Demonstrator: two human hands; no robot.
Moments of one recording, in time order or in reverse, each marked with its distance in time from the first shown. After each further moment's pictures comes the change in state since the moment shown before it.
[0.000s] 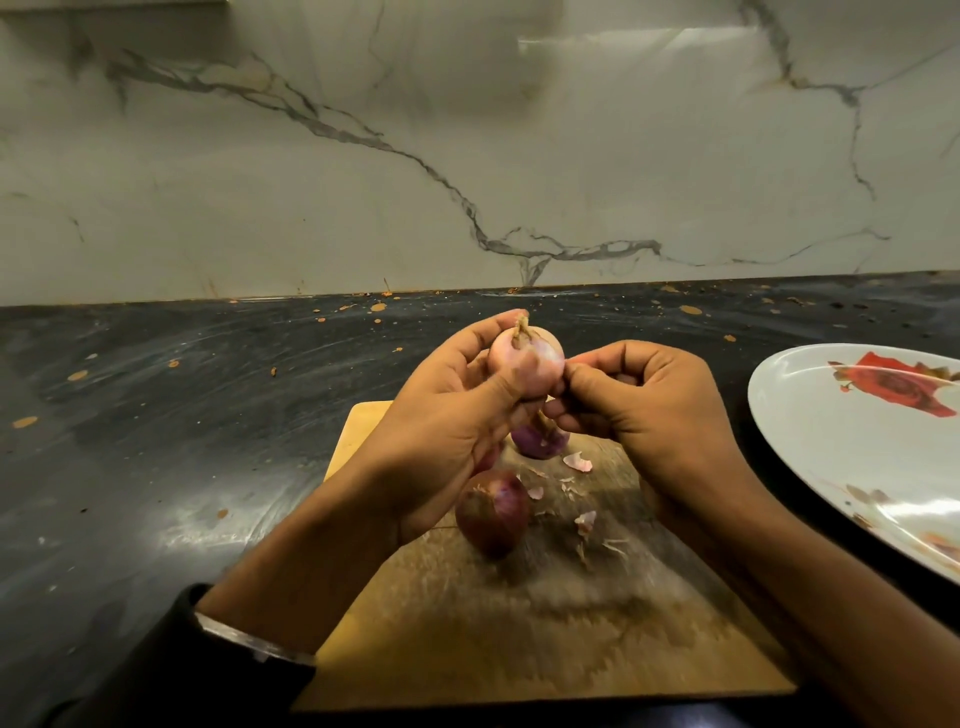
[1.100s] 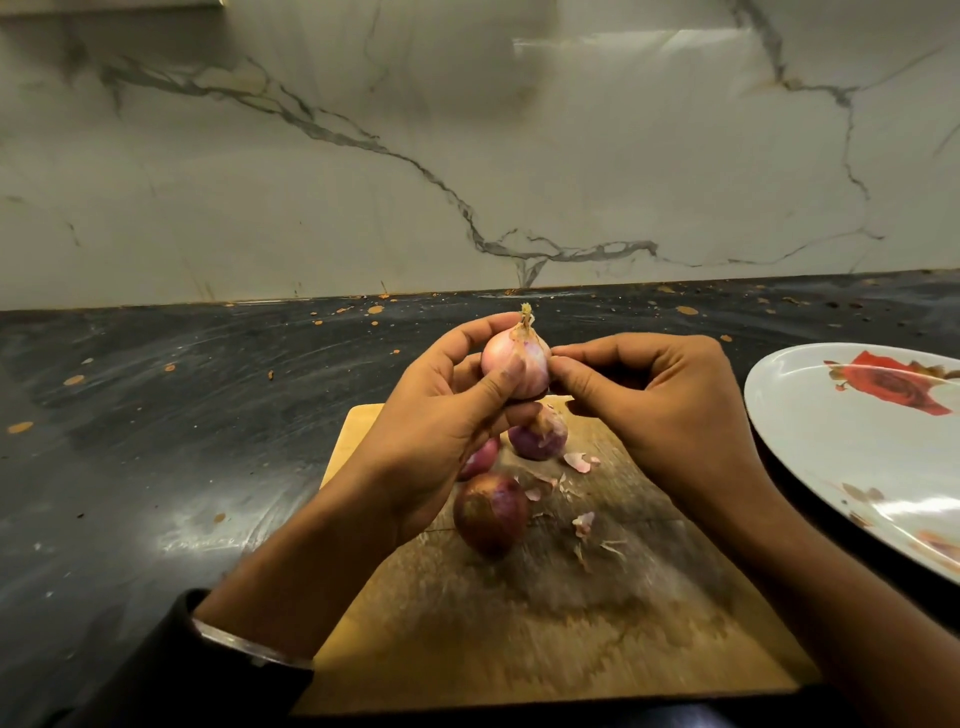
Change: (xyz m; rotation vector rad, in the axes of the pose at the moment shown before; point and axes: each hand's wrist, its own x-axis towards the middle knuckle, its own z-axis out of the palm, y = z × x) left_hand 0.004 -0.003 -0.008 0.093 0.012 0.027; right_hand 0.004 0.003 -0.014 -0.401 -0.005 -0.359
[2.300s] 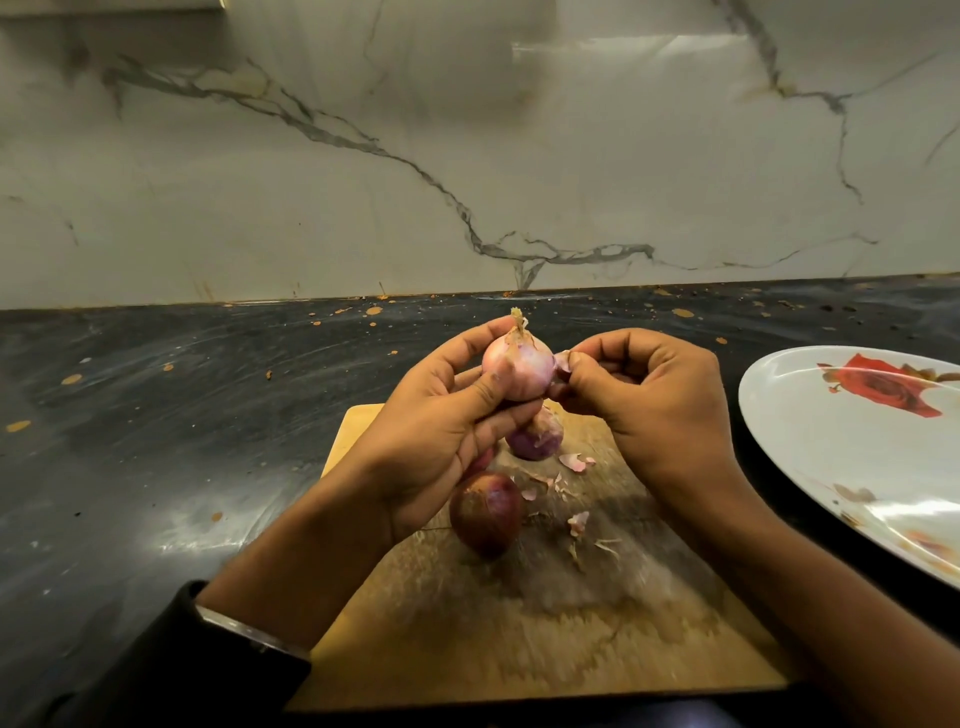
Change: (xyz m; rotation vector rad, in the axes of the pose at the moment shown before) left_hand 0.001 0.000 0.003 -0.160 -0.002 -0.069; right_hand 0.002 0.007 0.010 0.197 0.126 0.130
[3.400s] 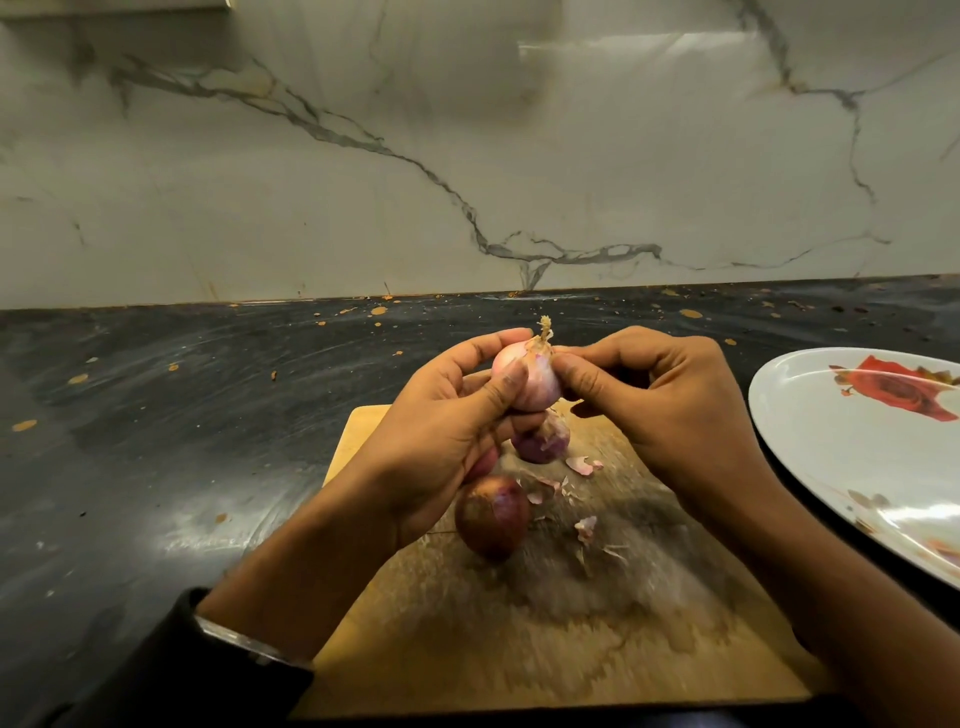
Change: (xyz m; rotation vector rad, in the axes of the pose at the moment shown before) left_hand -0.001 0.002 -0.002 0.141 -0.016 0.025; right_hand 0.006 -0.003 -0.011 -0.159 -0.166 -0.149
